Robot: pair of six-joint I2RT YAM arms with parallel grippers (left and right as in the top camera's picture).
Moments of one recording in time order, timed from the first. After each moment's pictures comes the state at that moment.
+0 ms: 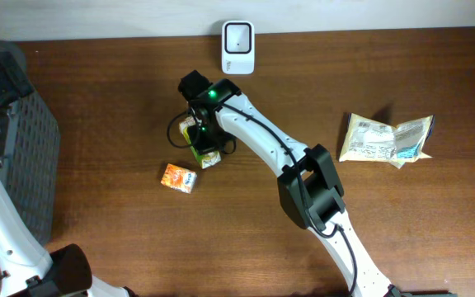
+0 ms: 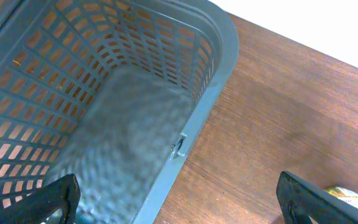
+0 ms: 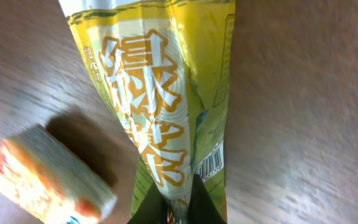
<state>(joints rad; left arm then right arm) 0.37 1.75 2.34 -1.46 -0.17 -0.09 0.66 2.54 2.33 -1.25 -0.18 0.27</state>
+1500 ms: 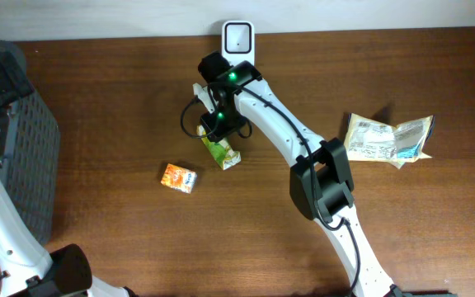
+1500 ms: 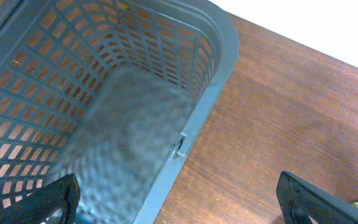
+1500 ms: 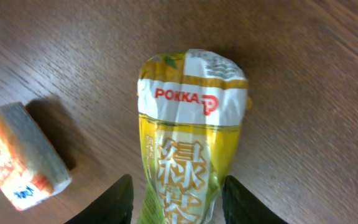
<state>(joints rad) 0.37 1.75 2.34 -1.46 -0.17 -0.09 0.58 2.54 2.38 -1.24 -0.24 -0.05</state>
